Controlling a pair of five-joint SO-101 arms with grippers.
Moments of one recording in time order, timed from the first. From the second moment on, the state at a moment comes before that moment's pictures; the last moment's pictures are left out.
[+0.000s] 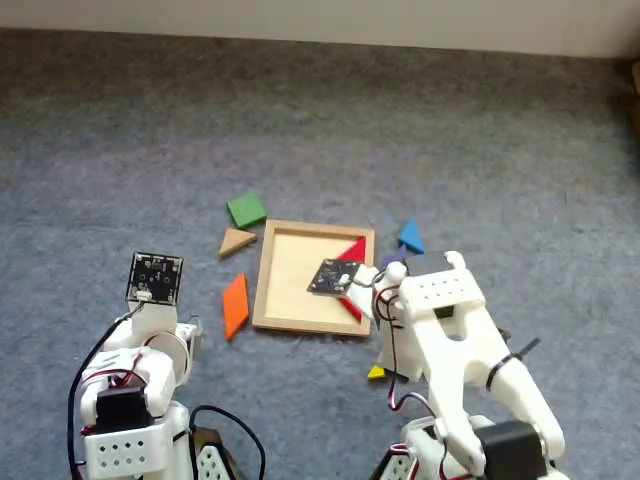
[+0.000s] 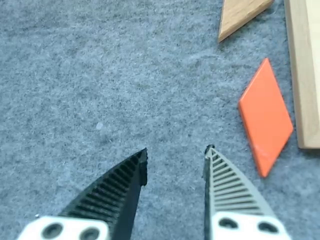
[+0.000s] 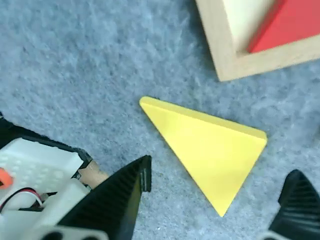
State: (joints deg) left arm -15.6 -101.5 92.5 70.9 -9.6; right arm -18.7 -19.1 49.9 77.4 56.7
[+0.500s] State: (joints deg) left arm -15.6 -101.5 92.5 70.9 -9.6; right arm -20.8 -6.2 49.6 68.2 57.3
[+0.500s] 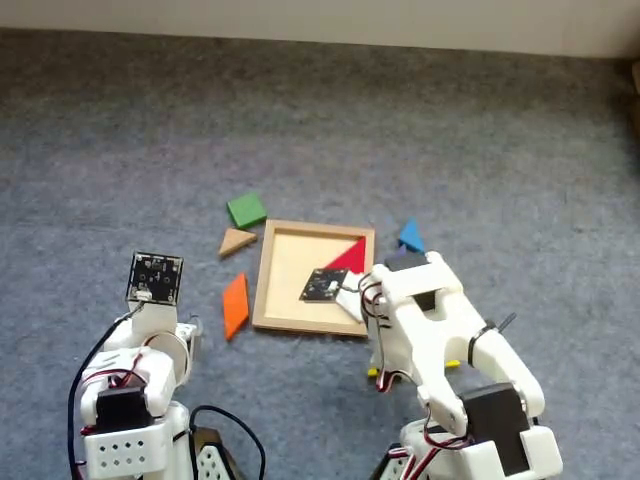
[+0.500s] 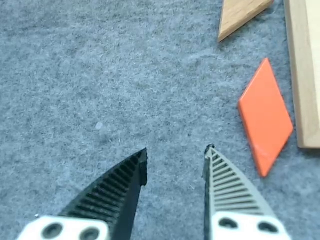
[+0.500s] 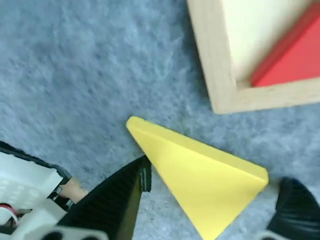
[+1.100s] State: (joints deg) left arm -15.6 -101.5 92.5 70.9 -9.6; right arm -20.7 -7.7 48.7 64.7 57.3
